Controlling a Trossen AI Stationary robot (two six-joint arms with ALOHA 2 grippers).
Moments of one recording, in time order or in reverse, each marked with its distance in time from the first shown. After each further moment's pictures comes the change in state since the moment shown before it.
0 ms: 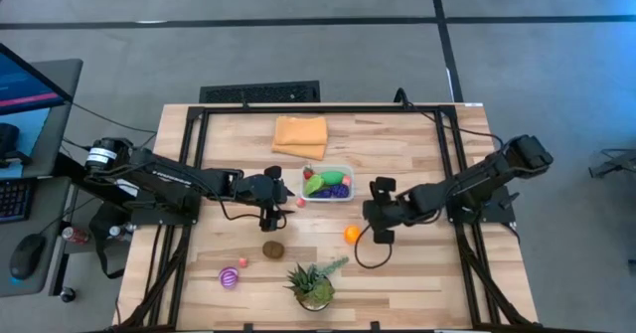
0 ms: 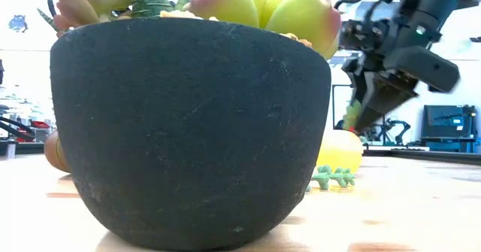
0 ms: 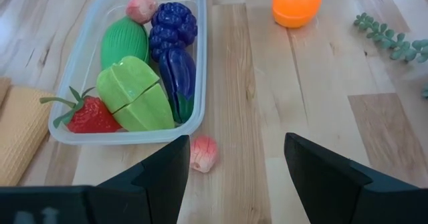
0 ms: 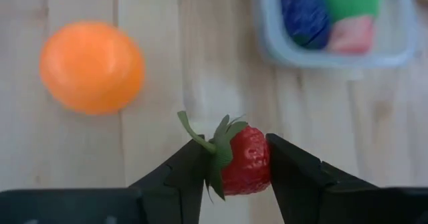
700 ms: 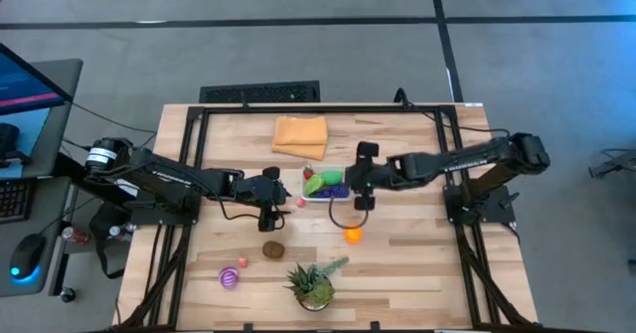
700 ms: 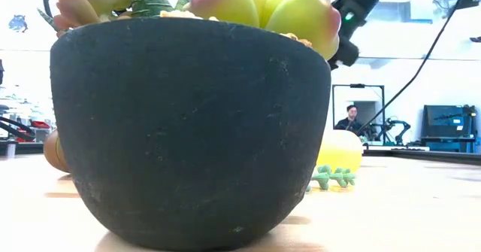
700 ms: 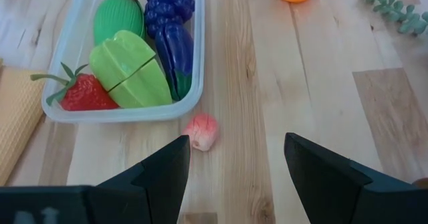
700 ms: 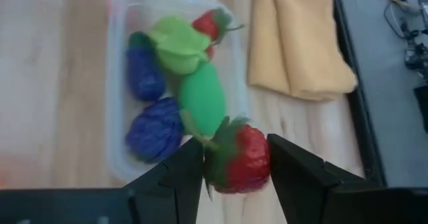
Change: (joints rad) left arm 0.000 0.000 0.000 -0.064 0.000 0.004; right arm -0.271 0.000 0.209 0.036 0.020 -0.385
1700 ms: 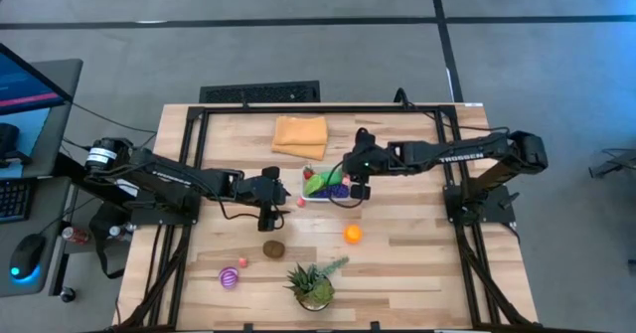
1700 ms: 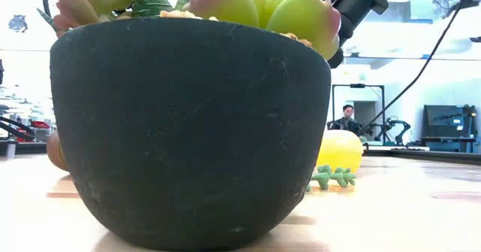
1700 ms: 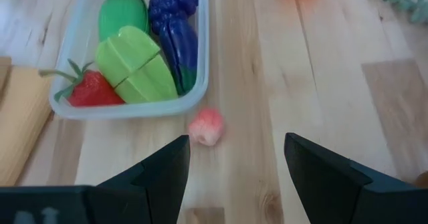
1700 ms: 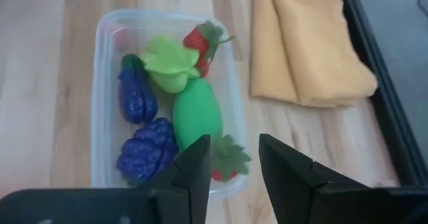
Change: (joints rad) left arm -0.006 0.000 0.000 -0.016 -0.023 0.019; right arm -0.133 0.003 -0.029 0.111 -0.181 -0.016
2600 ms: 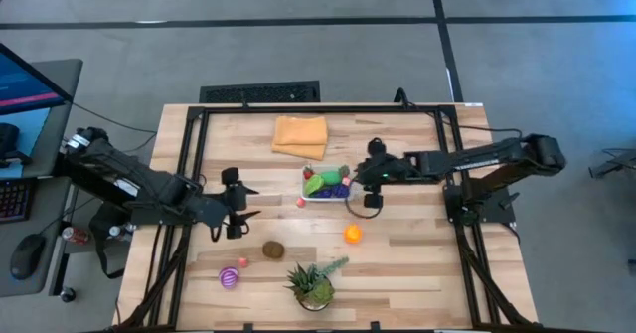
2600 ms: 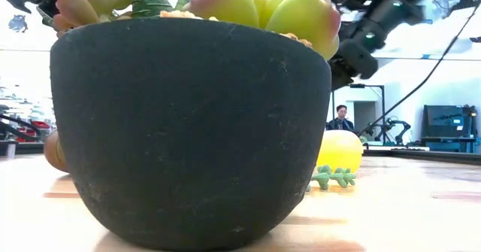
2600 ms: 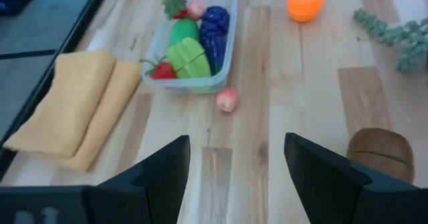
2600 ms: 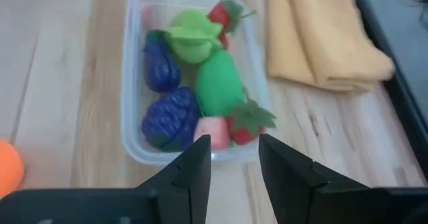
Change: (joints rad) left arm -0.378 -0.434 0.000 -0.456 -0.462 -0.304; right arm 0.048 -0.165 -0.252 0.162 -0.002 0.015
